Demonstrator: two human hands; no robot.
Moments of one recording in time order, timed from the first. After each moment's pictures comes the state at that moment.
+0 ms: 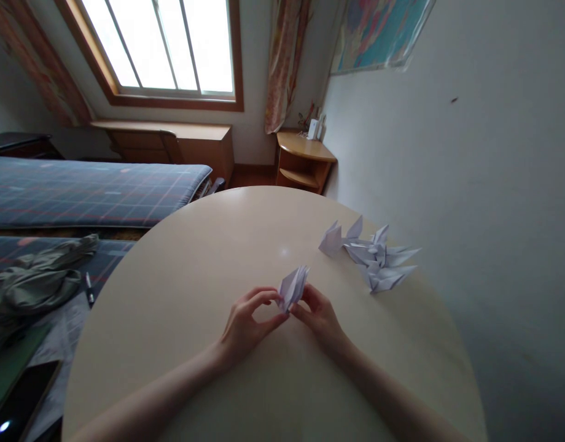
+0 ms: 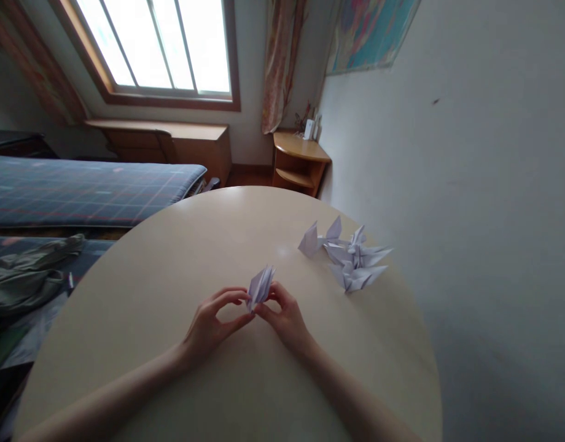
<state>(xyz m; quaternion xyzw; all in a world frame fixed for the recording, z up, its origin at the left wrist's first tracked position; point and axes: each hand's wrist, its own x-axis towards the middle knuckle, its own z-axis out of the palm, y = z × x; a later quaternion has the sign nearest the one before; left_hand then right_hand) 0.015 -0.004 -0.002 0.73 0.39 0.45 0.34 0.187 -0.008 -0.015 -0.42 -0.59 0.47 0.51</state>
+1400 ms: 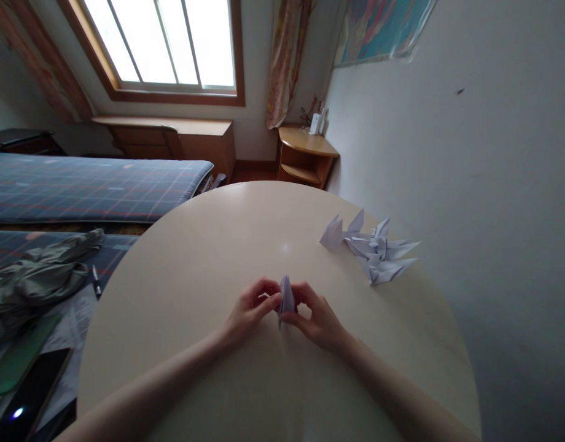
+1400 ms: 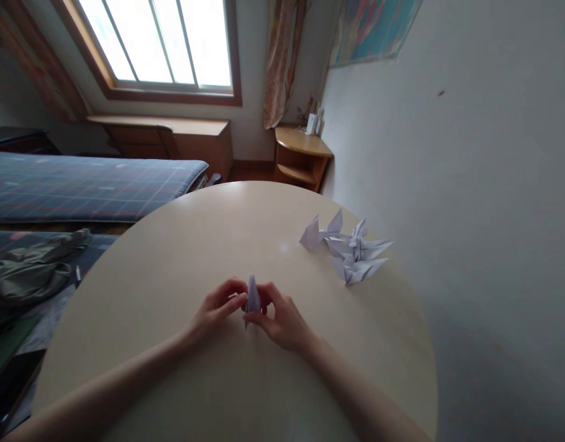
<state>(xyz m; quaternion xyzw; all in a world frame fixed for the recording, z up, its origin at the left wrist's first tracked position) 0.013 -0.001 -0.003 0.60 0.32 0.42 0.60 0.186 -0.021 -0.003 -0.37 -0.72 0.40 0.42</state>
